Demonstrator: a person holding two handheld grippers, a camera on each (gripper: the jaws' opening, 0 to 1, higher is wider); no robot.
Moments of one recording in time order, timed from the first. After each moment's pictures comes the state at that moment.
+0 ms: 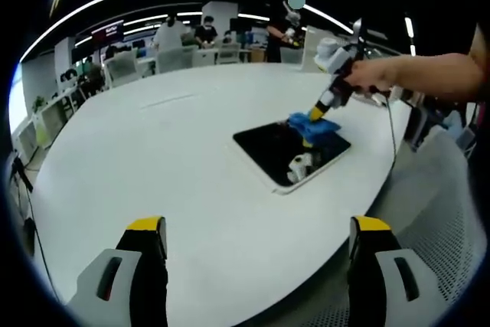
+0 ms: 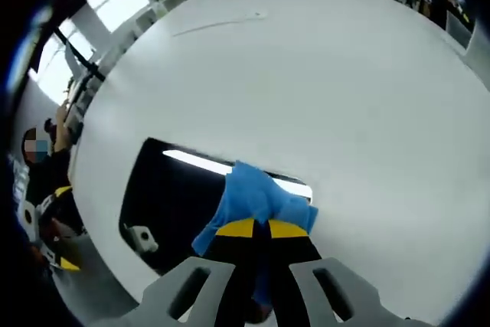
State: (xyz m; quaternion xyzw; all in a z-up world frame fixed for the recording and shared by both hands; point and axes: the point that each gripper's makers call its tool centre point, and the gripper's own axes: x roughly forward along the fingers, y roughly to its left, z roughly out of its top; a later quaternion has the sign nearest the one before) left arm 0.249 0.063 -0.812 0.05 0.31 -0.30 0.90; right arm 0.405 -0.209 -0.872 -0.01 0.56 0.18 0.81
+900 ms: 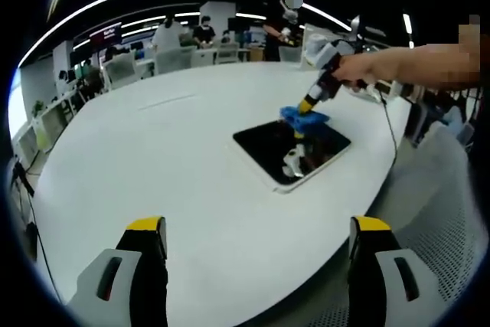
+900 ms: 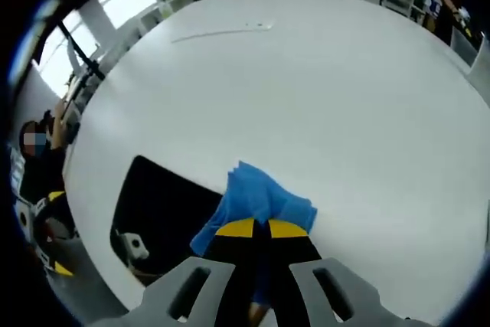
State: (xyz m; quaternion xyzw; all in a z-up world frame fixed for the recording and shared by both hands) left arm 0.249 0.064 -0.814 0.06 0.31 -0.30 0.90; right arm 0.434 -0.209 -0.870 -0.03 0.54 0.19 0.82
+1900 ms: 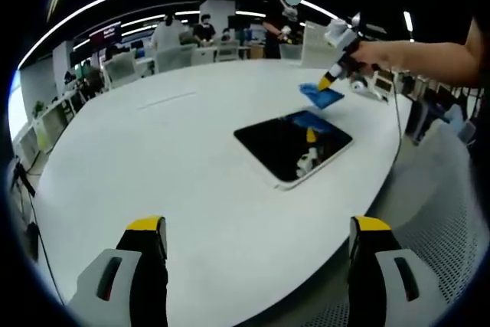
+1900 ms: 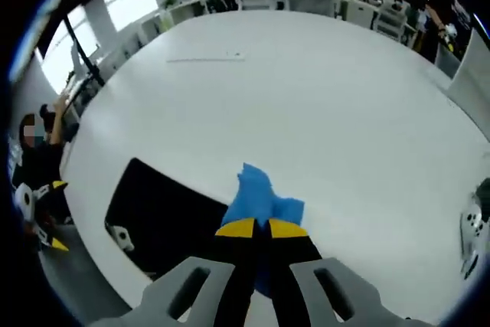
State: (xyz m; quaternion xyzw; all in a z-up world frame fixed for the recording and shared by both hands) left arm 0.249 0.066 -0.816 0.06 0.32 -0.29 0.90; right arm 0.437 -0.288 -0.817 -0.06 0.50 0.17 0.85
